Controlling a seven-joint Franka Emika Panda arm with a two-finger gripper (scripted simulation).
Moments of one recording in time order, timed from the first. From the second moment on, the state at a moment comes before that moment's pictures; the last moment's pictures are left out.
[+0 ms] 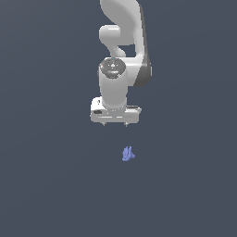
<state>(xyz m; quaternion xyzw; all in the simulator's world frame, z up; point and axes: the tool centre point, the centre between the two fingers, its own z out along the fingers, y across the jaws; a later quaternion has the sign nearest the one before) -0.023 -0.015 0.156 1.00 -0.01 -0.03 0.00</state>
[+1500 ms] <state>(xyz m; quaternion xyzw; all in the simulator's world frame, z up) 0.028 0.027 0.120 1.00 -0.03 -0.01 0.00</state>
